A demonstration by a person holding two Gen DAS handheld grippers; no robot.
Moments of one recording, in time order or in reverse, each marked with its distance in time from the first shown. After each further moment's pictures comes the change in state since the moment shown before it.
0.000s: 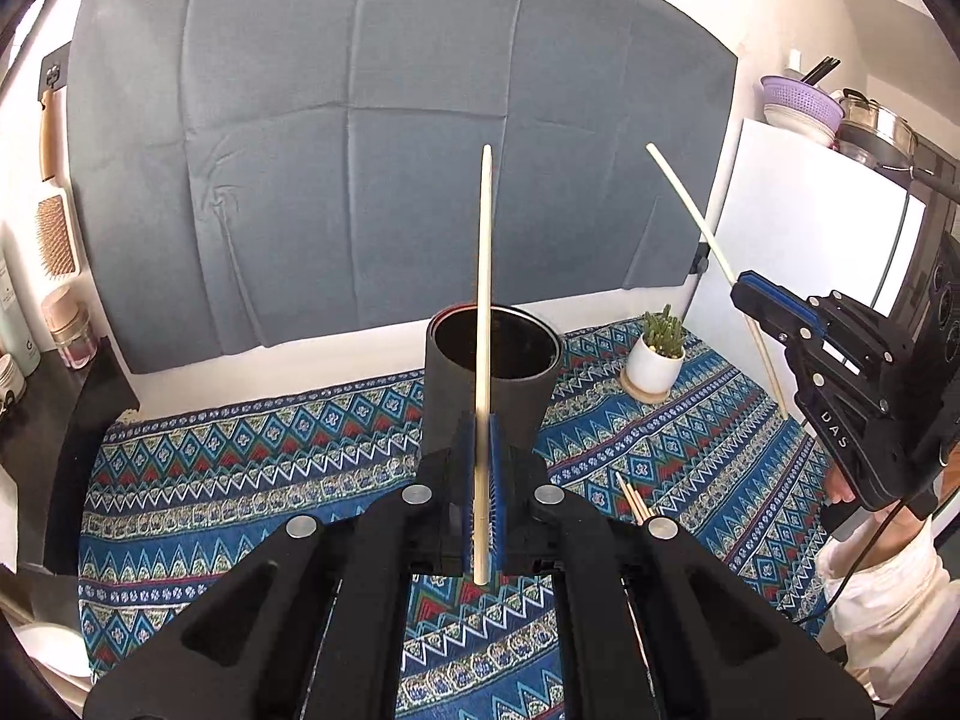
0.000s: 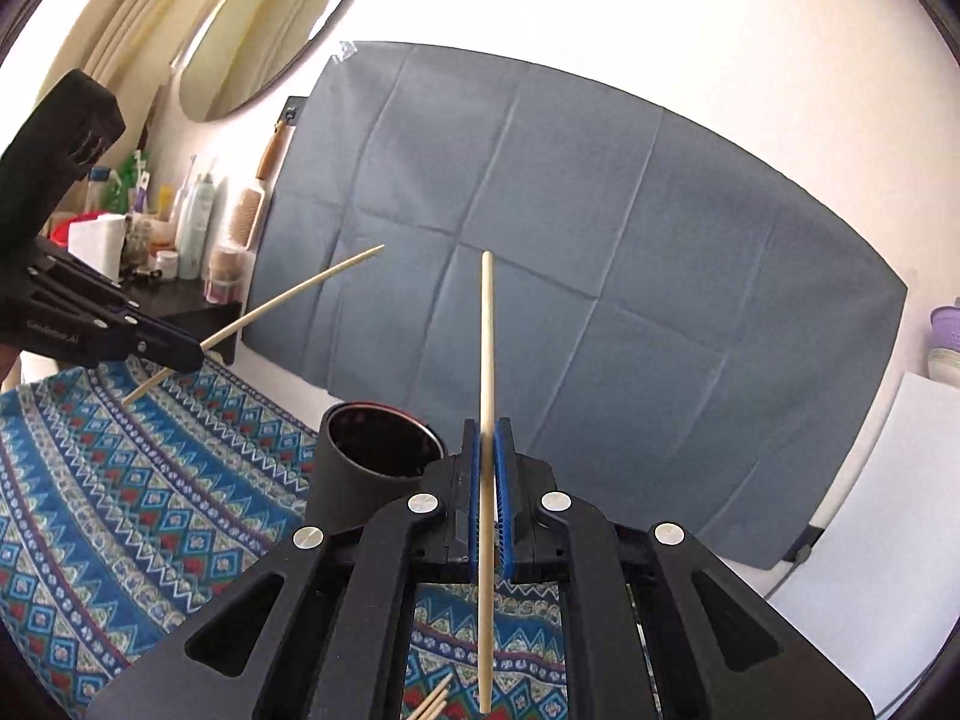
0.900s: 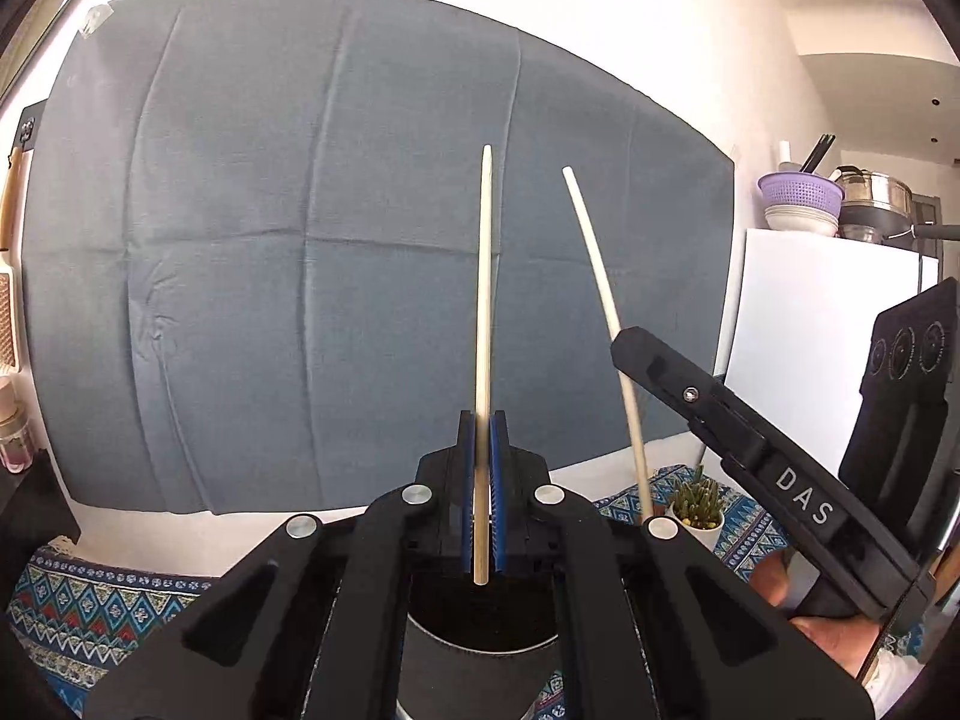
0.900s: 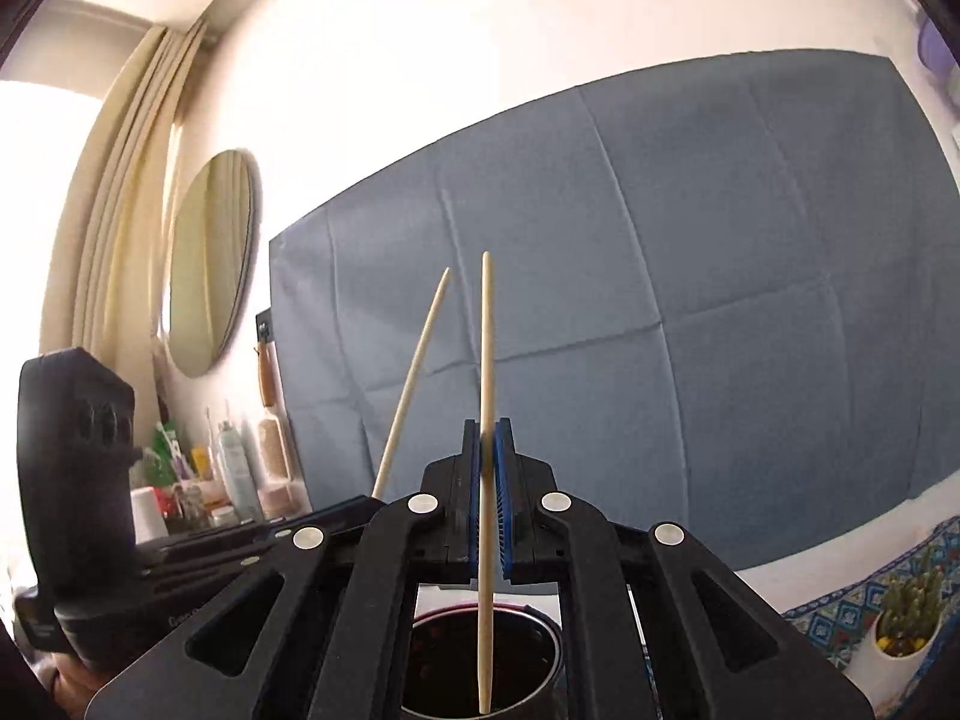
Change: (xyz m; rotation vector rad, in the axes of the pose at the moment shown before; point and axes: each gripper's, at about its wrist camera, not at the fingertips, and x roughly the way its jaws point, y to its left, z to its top) left arm 0.092 -0.007 0.041 0.006 -0.418 -0.006; right arm 0.110 -0.032 -0.011 0.571 -0.345 0.255
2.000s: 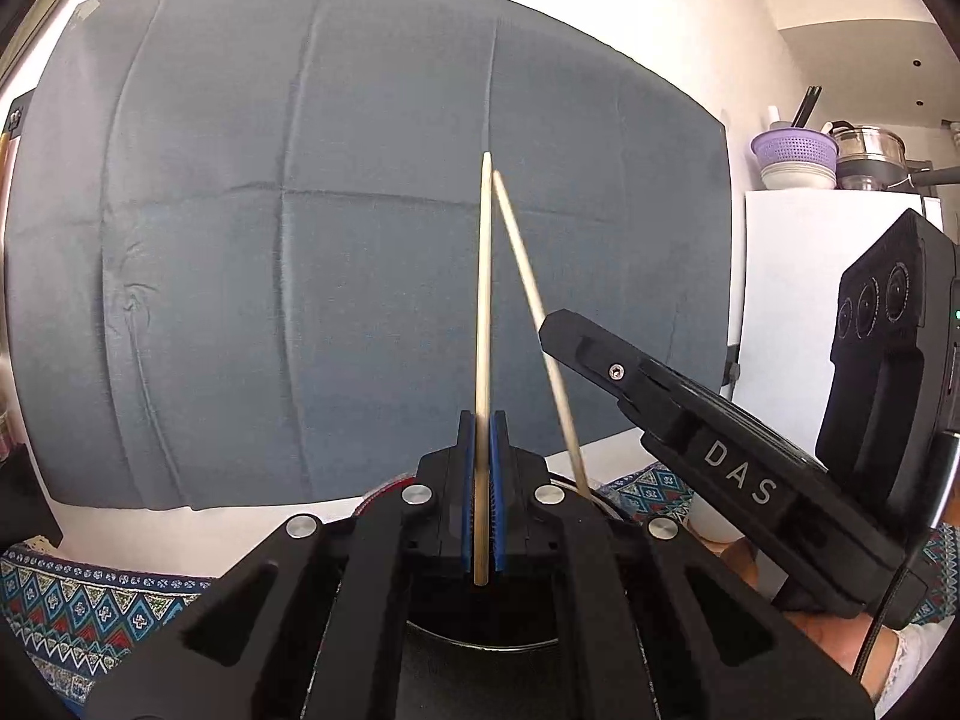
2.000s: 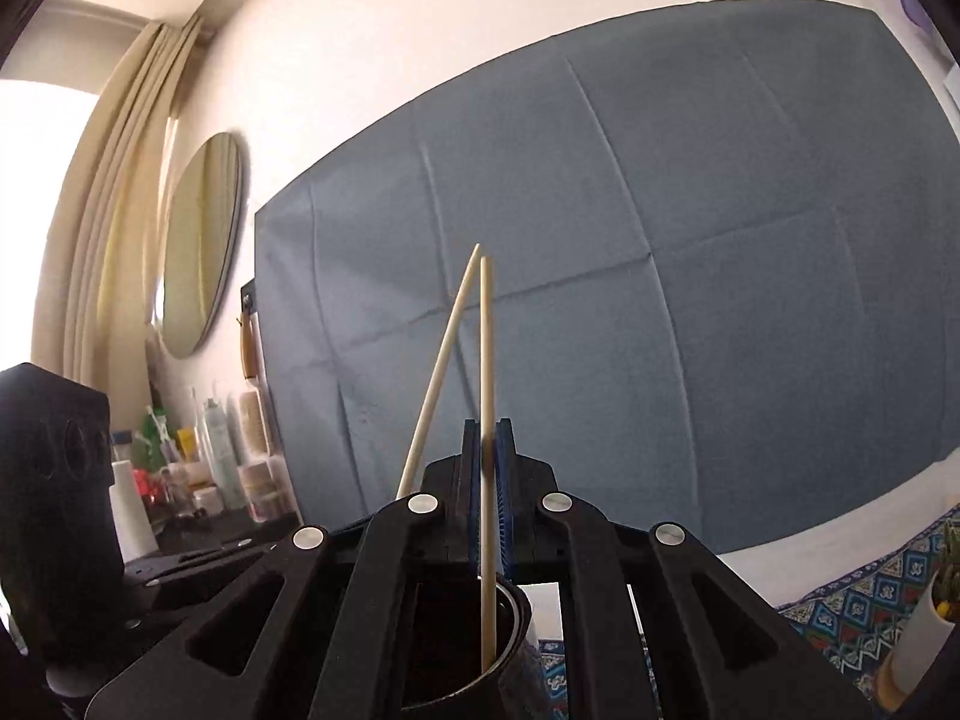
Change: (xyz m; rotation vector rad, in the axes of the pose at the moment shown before) left arm 0.039 -0.006 -0.054 0.076 -0.009 0.011; right arm 0.025 -0.029 -0.051 -0.010 0.012 -0.002
